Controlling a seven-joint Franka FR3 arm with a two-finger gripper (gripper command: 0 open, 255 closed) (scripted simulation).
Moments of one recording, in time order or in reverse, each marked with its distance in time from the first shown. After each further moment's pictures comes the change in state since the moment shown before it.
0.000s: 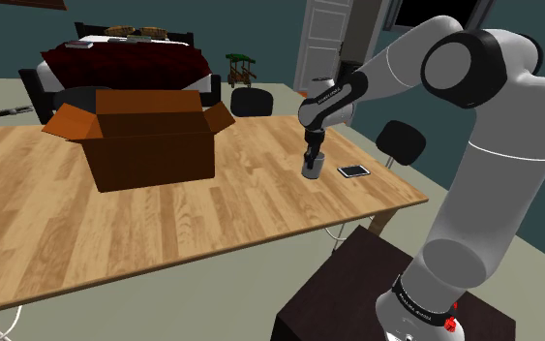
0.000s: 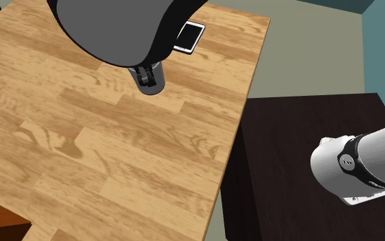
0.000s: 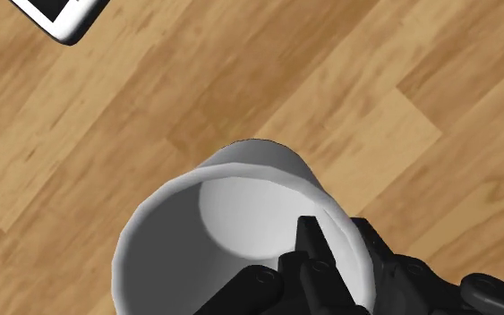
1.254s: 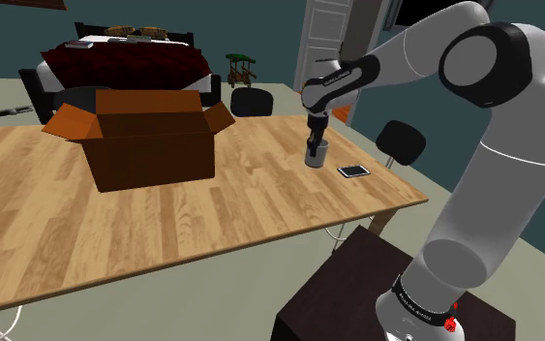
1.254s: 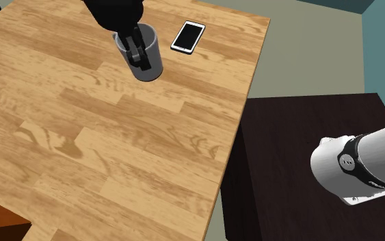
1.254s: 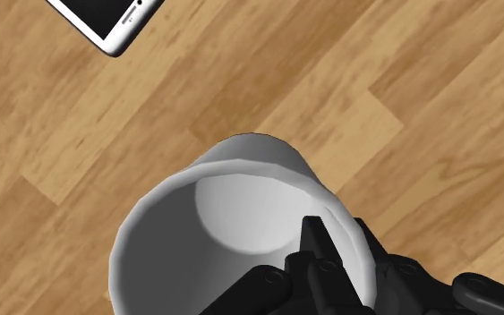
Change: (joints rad) arm 0.006 -0.082 -0.002 0.059 -0.016 -0.138 0.002
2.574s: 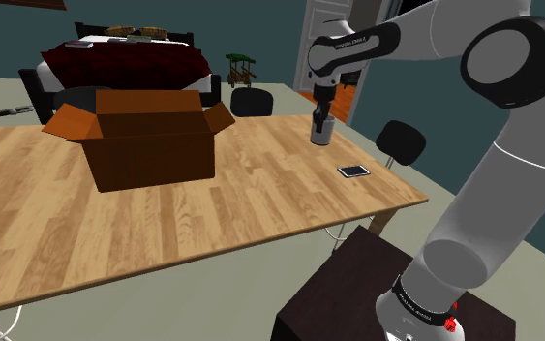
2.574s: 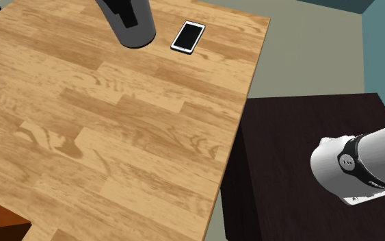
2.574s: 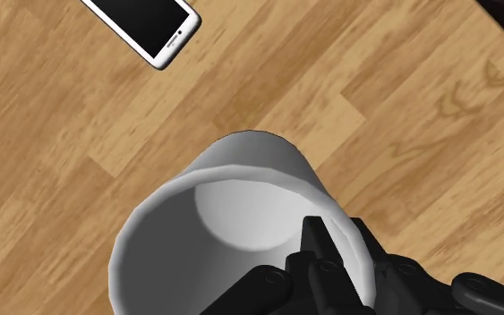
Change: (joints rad) arm 0.007 -0.089 0.004 0.171 -0.012 -0.257 -0.010
